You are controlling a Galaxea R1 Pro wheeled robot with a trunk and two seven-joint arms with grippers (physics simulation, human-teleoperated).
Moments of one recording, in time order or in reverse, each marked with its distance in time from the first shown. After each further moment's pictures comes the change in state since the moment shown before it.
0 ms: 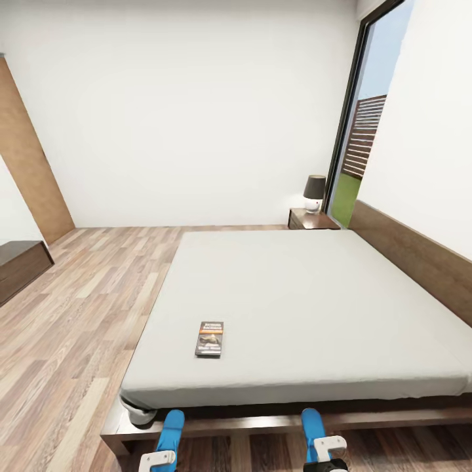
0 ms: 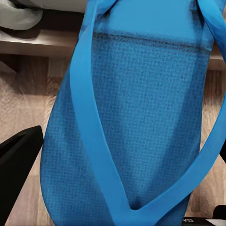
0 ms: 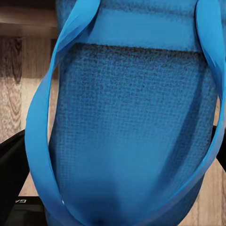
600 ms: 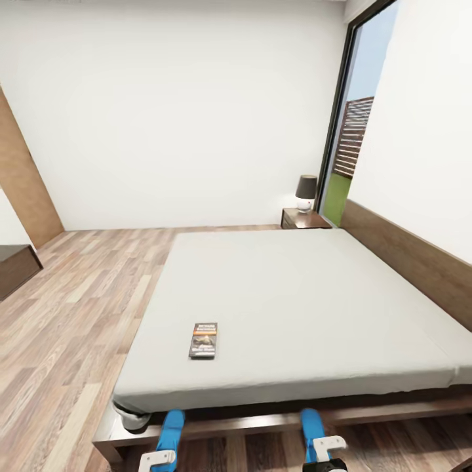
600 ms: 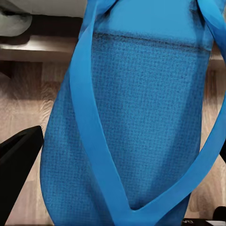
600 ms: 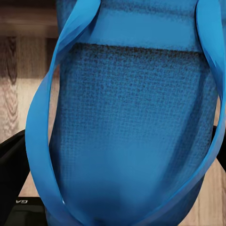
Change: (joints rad) left arm -0.002 0.000 0.000 0.000 0.000 0.001 0.001; right arm 0.000 0.003 0.000 0.000 0.000 0.000 0.000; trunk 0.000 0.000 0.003
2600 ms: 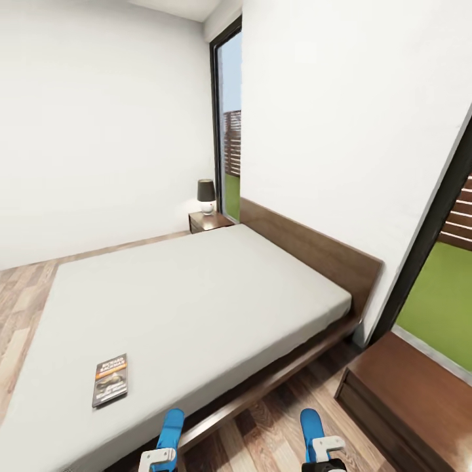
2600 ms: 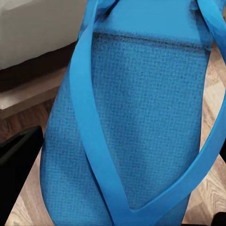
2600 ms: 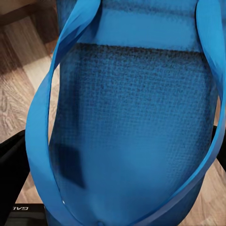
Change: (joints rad) left arm -0.009 0.000 0.000 0.000 0.002 0.021 0.008; right arm 0.000 0.003 0.002 0.000 0.000 0.000 0.000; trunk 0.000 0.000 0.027
